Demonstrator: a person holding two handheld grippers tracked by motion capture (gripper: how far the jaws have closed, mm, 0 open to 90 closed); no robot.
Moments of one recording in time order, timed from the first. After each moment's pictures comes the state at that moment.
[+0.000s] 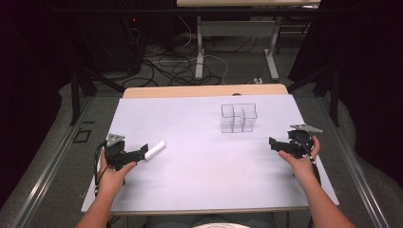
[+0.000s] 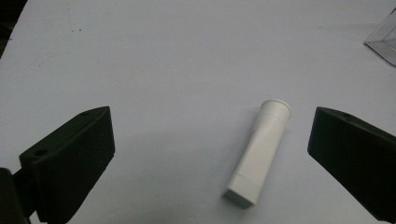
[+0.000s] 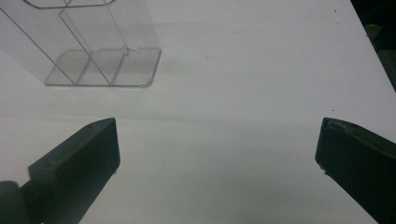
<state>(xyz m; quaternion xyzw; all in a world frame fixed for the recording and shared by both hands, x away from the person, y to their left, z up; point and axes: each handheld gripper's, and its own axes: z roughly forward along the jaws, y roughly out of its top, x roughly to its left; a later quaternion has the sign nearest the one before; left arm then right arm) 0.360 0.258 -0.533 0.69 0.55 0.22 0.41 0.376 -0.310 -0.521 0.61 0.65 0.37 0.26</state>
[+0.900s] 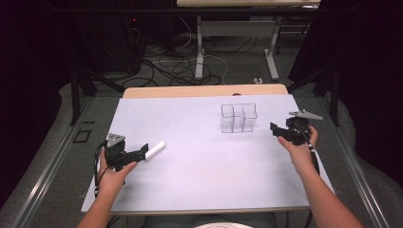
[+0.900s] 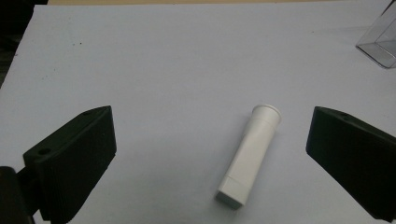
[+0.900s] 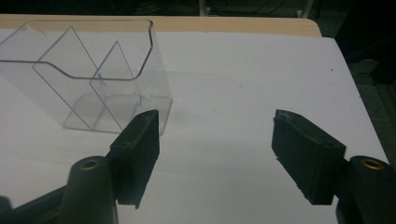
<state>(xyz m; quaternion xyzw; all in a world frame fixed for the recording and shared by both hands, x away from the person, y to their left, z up) 0.354 0.253 -0.525 0.69 0.54 0.24 0.41 0.401 -0.302 -0.487 0.58 0.66 0.39 0.28</state>
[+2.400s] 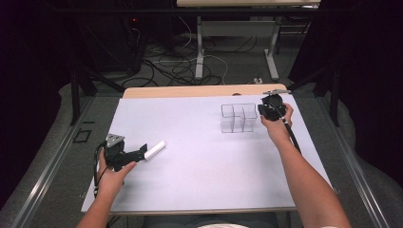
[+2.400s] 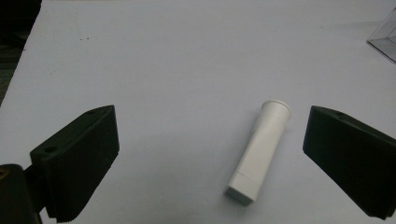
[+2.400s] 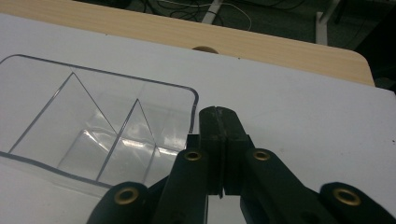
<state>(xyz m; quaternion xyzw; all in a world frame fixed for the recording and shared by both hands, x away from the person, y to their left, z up) 0.354 0.256 -0.527 0.69 0.55 0.24 0.40 0.486 -0.251 -0.480 0.55 0.71 0.35 0.28</state>
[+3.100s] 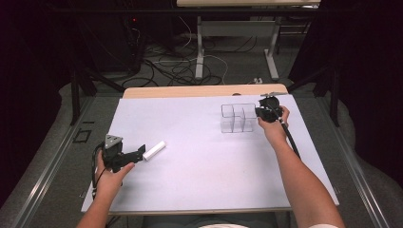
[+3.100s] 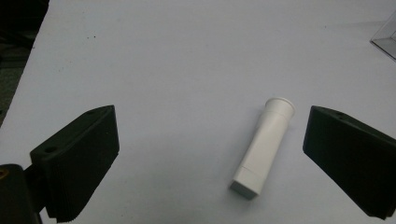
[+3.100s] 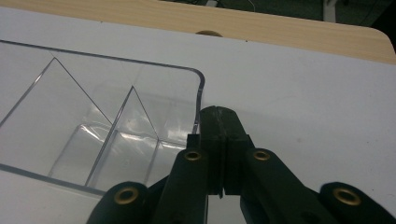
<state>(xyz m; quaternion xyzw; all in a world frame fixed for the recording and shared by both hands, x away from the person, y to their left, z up) 0.351 0.259 -0.527 0.69 0.55 0.25 0.40 0.494 -0.248 -0.497 0.56 0.70 0.34 0.26</state>
